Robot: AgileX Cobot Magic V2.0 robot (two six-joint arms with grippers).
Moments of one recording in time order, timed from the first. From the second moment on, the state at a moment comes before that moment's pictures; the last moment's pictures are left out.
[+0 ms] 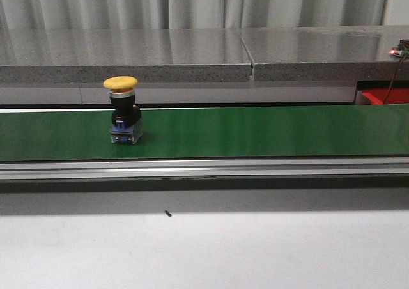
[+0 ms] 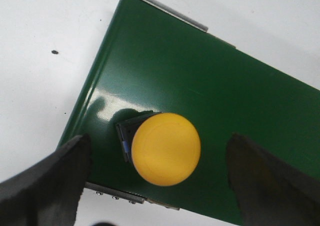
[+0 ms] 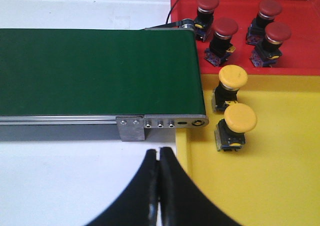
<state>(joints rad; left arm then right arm) 0.35 1.52 -1.17 -0.37 0.88 0.10 -0.13 0.49 -0.55 0.06 0.70 -0.04</state>
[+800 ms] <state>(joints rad) 0.01 1.07 -0.99 -0.28 0.92 0.27 -0.13 0.49 -0.55 0.06 0.70 -0.04</state>
